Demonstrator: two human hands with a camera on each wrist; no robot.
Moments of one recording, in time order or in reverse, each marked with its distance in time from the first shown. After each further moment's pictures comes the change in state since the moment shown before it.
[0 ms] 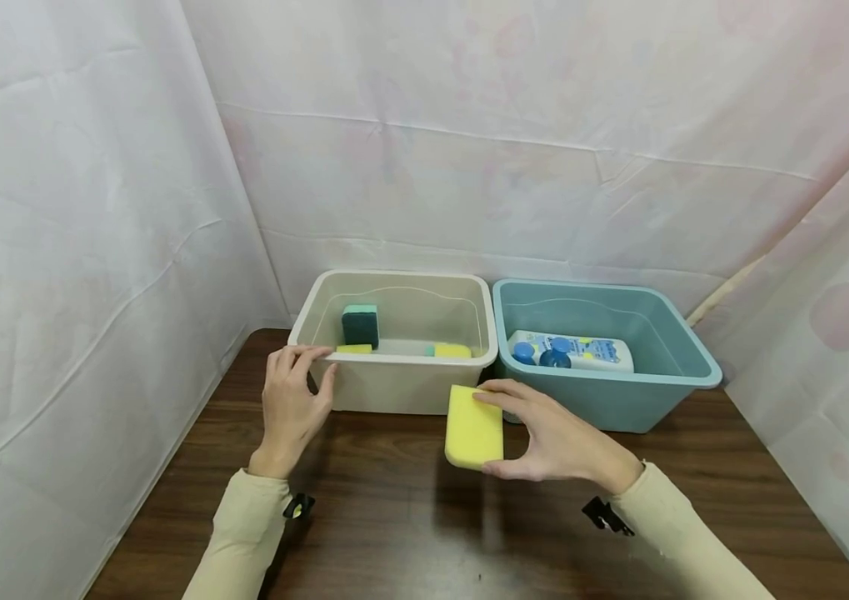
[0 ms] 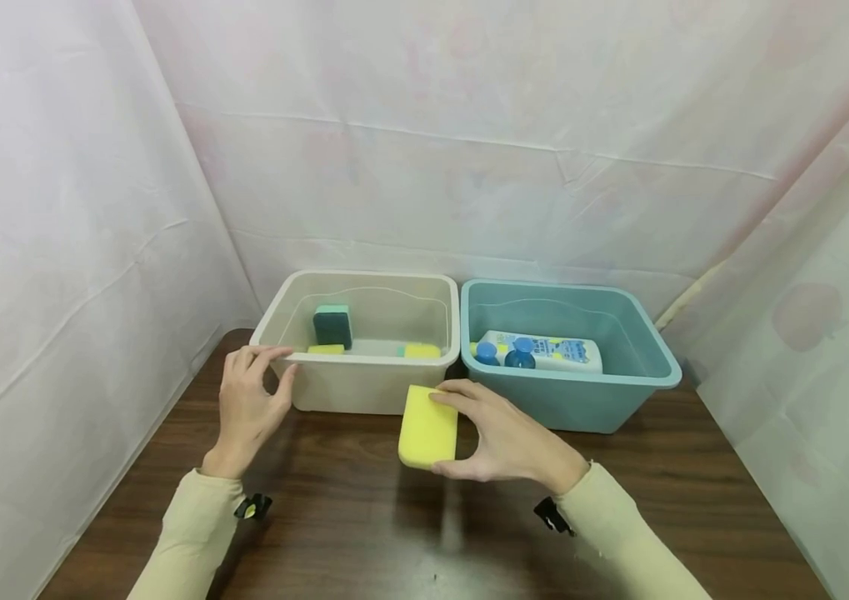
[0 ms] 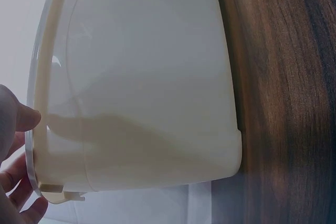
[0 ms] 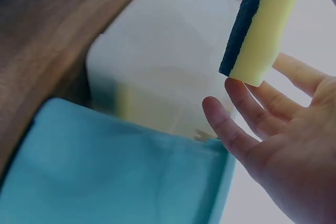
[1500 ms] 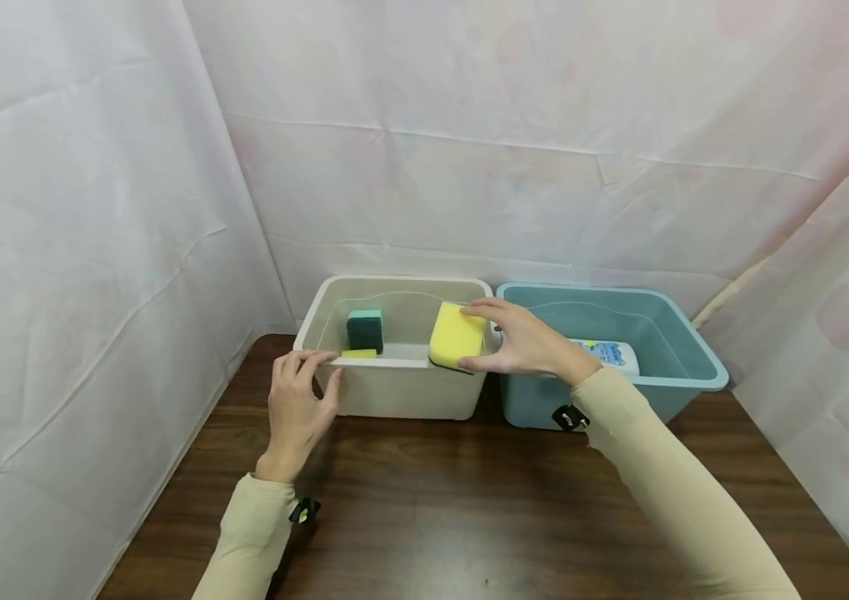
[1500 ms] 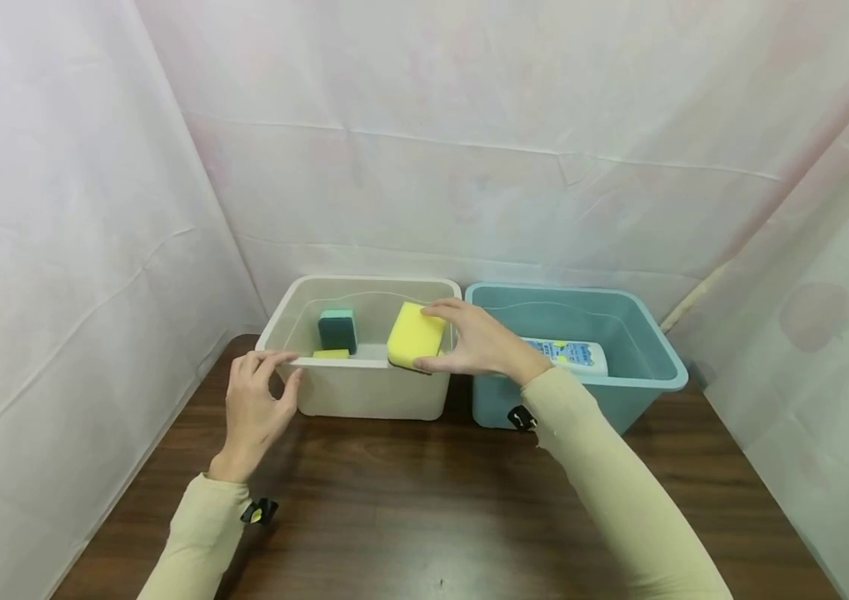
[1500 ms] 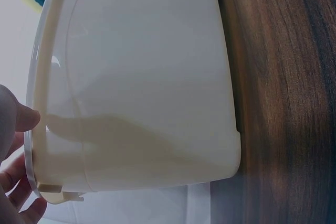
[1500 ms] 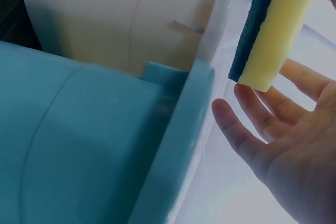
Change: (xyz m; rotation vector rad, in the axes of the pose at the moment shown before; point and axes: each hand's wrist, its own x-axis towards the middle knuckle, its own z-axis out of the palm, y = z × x) left_hand -0.002 0.001 -0.002 0.007 0.005 0.005; right_hand 0.110 0.030 -0.049 0.004 -0.017 0.094
